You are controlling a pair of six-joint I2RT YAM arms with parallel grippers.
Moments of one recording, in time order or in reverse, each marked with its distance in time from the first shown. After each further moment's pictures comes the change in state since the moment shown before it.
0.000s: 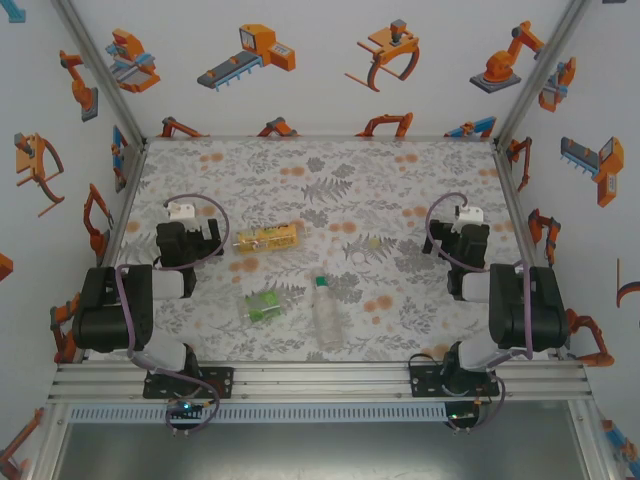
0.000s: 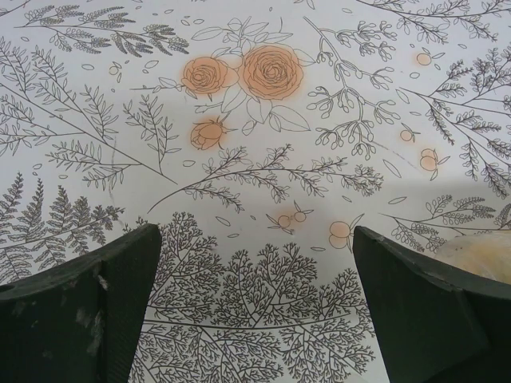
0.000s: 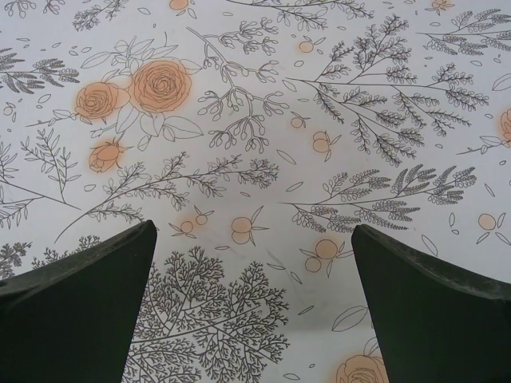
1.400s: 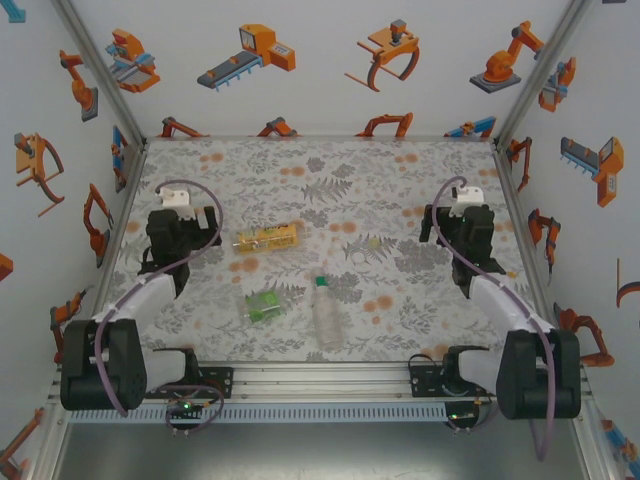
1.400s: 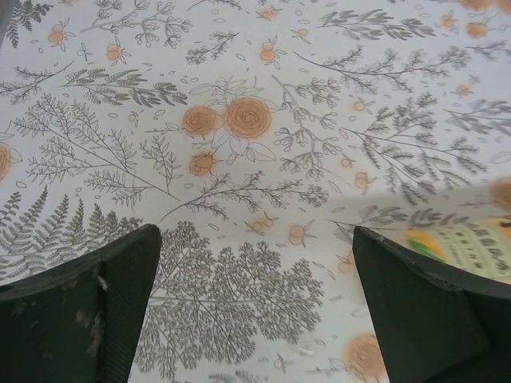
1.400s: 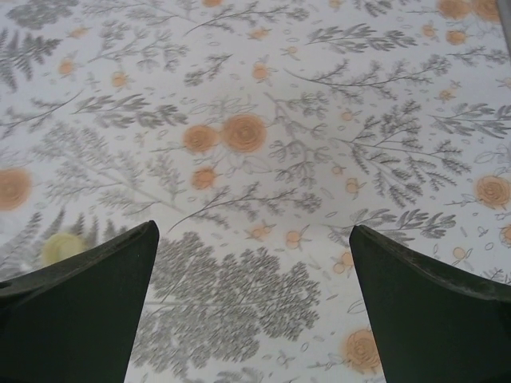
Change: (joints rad) left arm -0.040 -0.339 0.127 -0.446 -0.019 -0.022; right arm 0.110 -0.398 0.179 -0.567 -0.022 -0.016
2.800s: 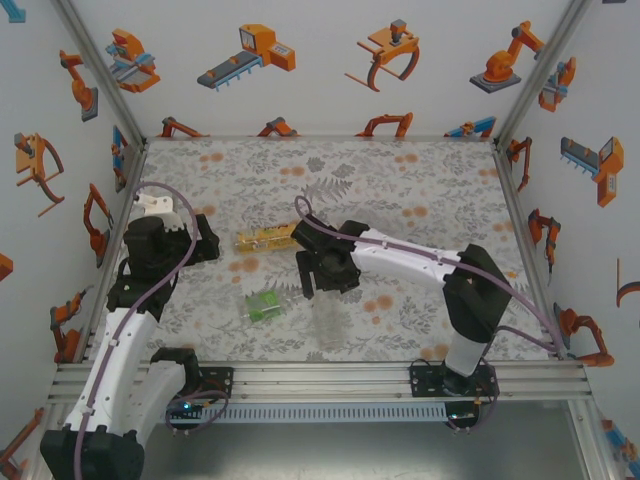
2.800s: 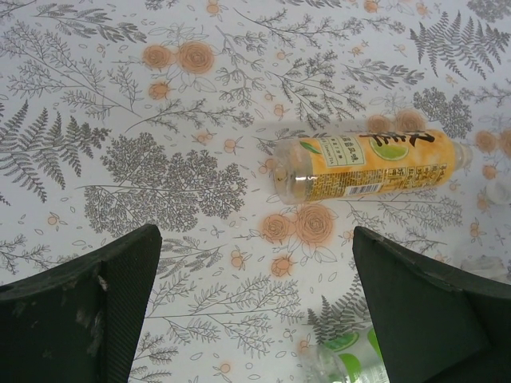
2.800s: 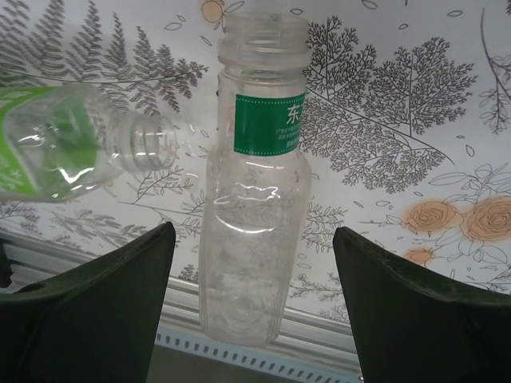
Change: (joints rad) left arm -0.053 -0.435 0.155 -0.666 0.024 -0.160; right arm 0.932 0.629 0.789 -1.062 0.068 0.690
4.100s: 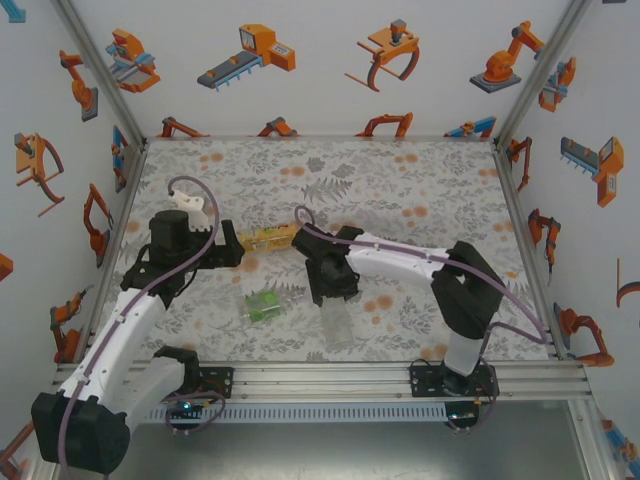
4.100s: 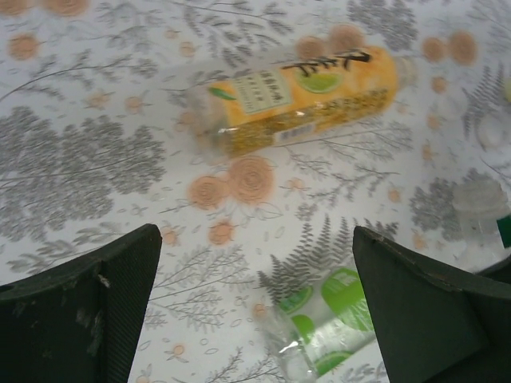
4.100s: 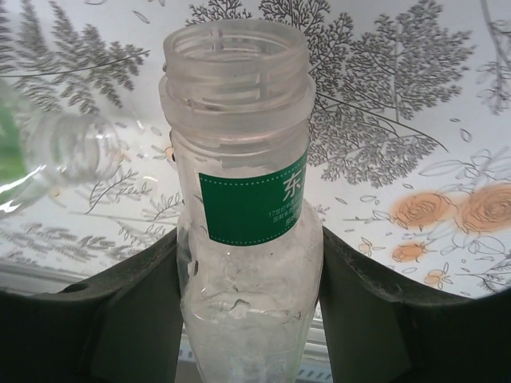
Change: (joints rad) left arm -0.162 0.137 0.031 -0.038 0.118 -0.012; right arm 0.000 -0.003 -0.059 -0.003 0.019 0.018
